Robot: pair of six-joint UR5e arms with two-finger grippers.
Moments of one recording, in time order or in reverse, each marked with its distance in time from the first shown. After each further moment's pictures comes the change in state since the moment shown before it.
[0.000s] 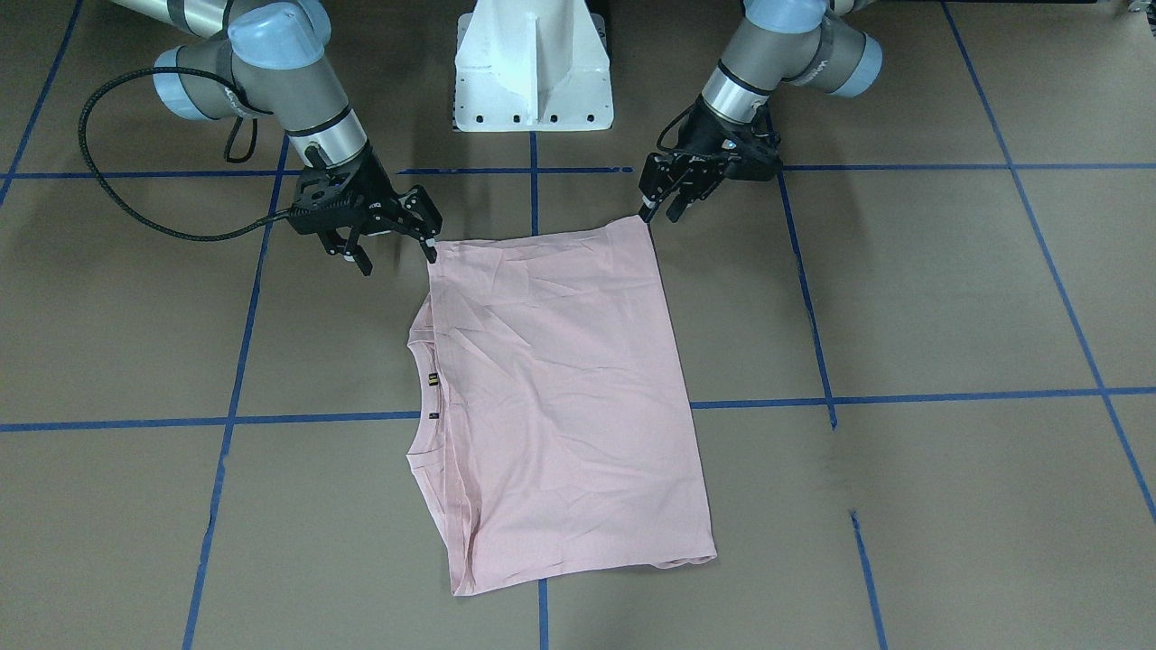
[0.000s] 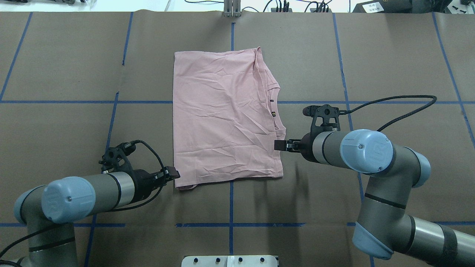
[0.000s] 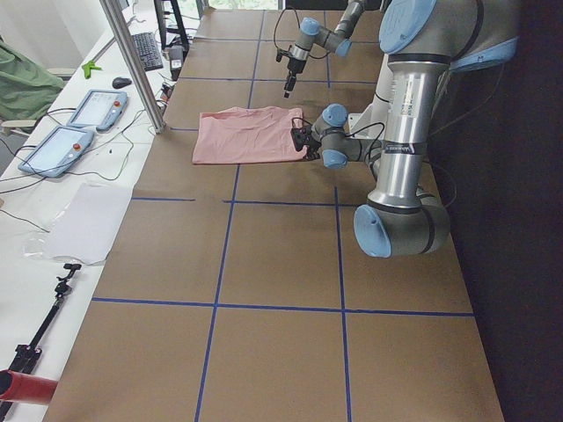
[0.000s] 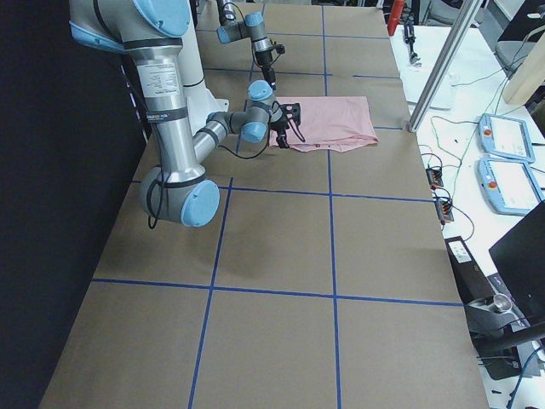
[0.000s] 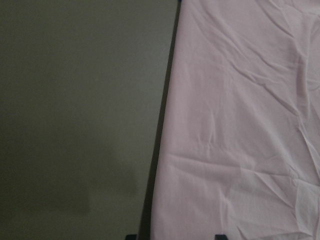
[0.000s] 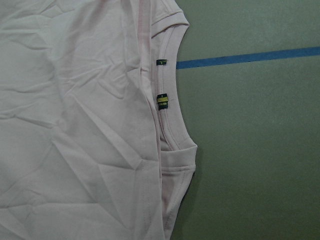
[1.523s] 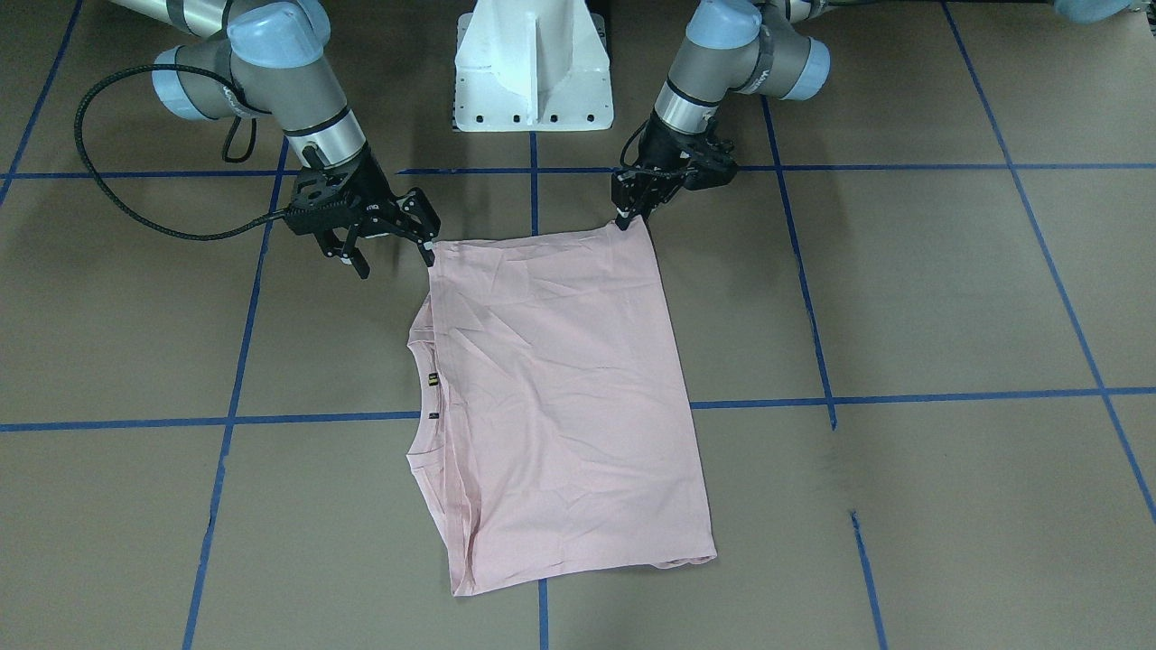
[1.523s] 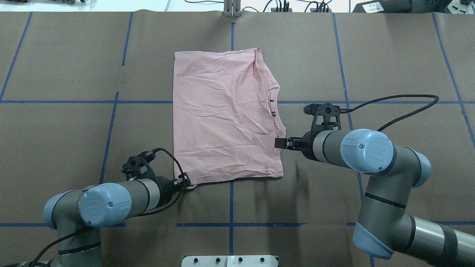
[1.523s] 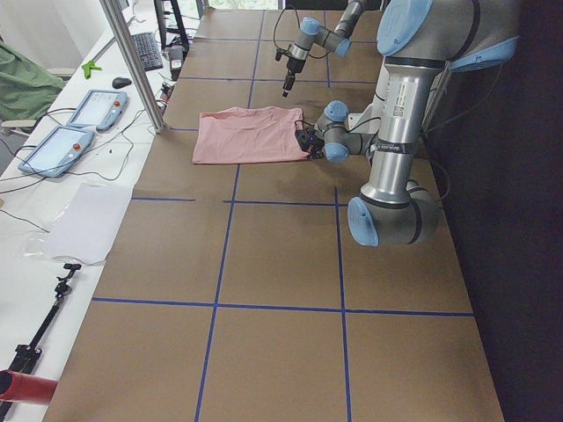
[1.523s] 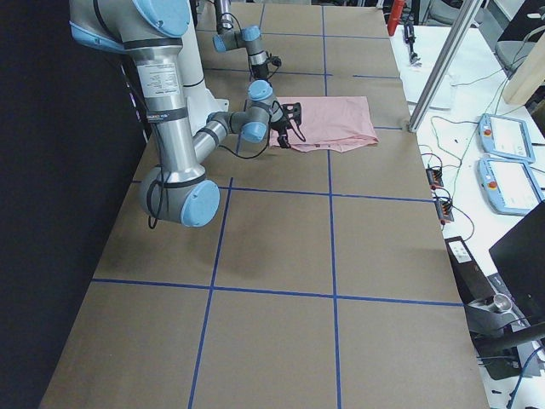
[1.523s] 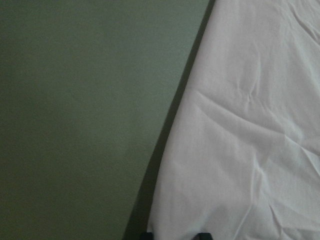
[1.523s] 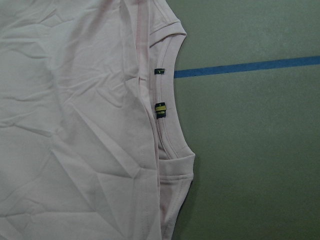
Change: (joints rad) left arm 0.030 -0.097 0.076 0.096 0.017 -0.064; right arm 0.001 0.001 0.001 0.000 -0.019 0.002
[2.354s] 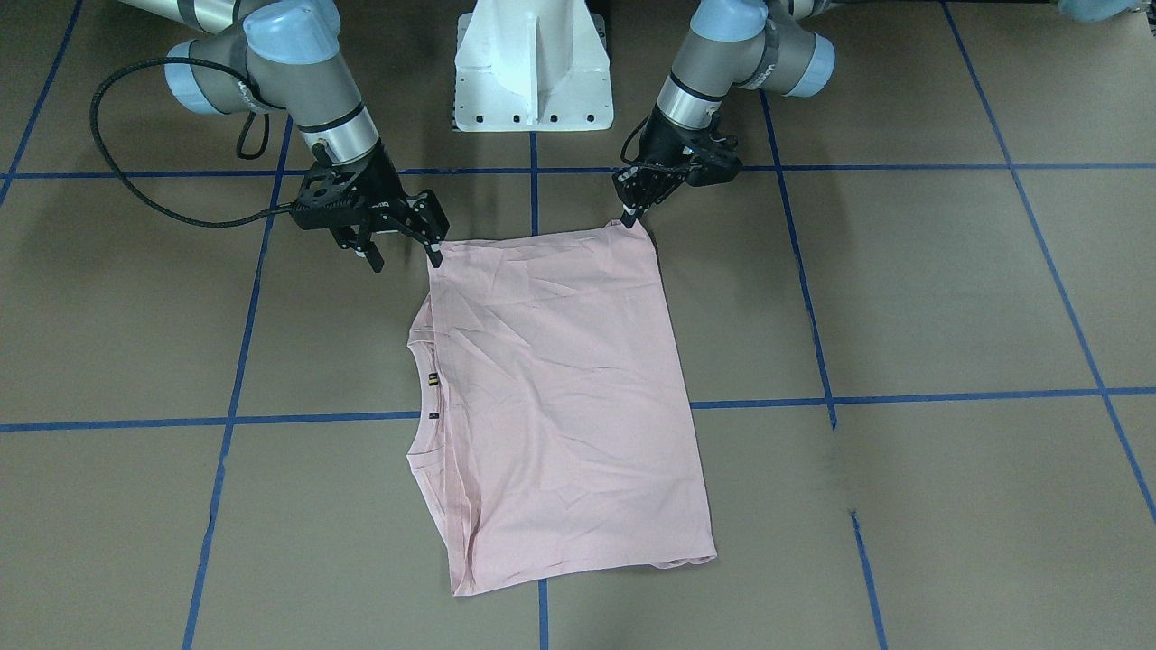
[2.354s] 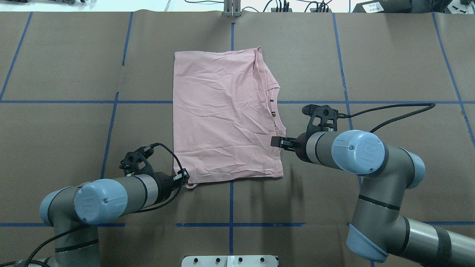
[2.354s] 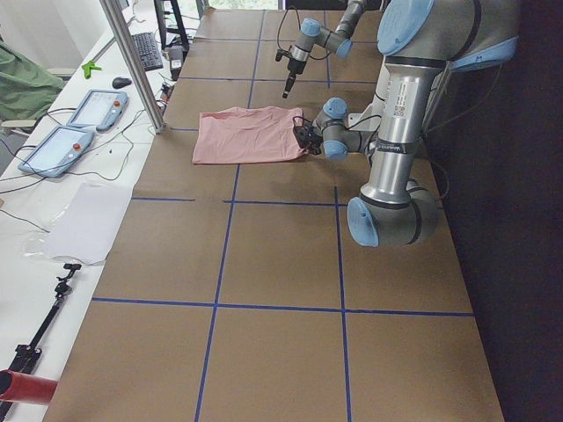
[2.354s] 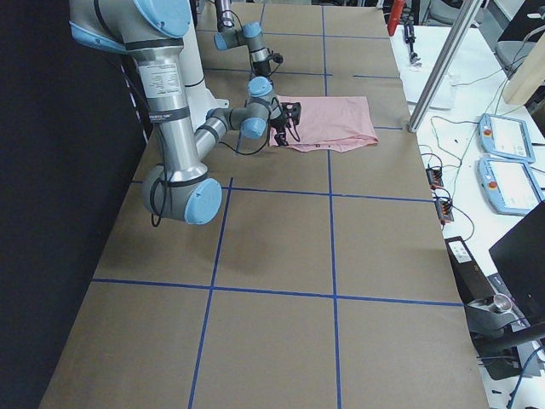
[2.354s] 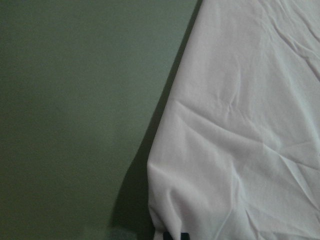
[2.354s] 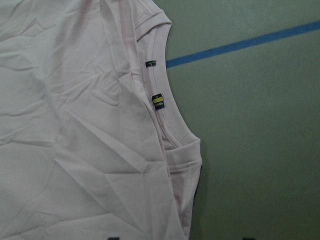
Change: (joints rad) left arm -0.015 0.002 -0.028 0.000 0.000 0.003; right arm -0.033 0.053 0.005 -0.096 -0.023 0.202
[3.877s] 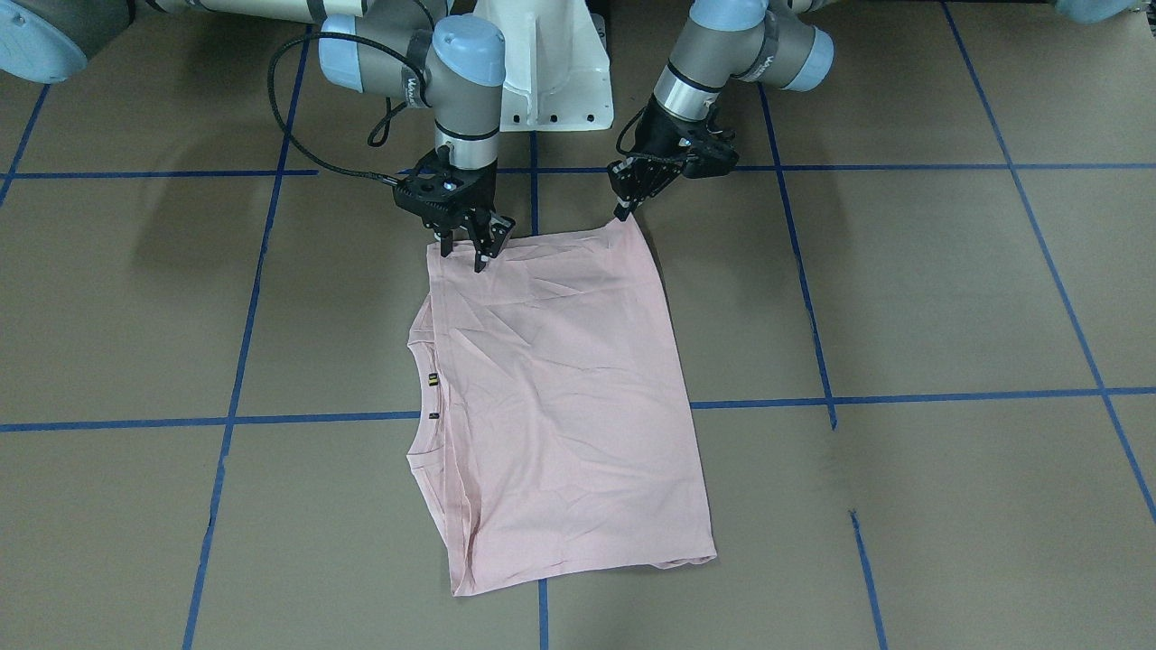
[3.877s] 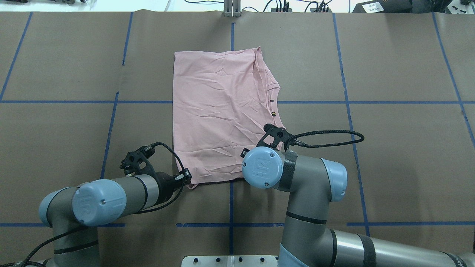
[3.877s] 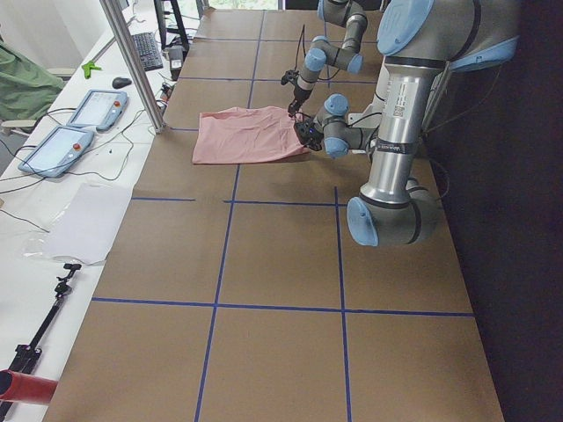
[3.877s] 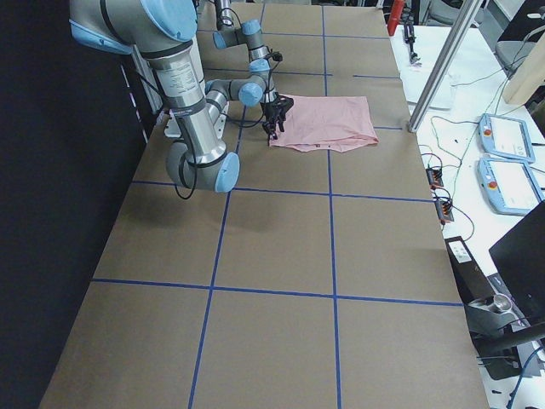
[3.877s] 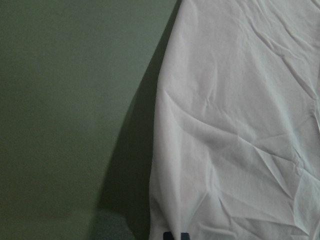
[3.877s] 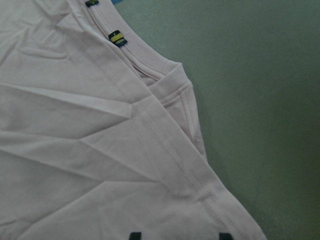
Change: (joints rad) left arm 0.003 -0.004 -0.022 0.000 0.000 -0.001; right arm -0.108 0.291 -0.154 -0.503 -0.083 0.345
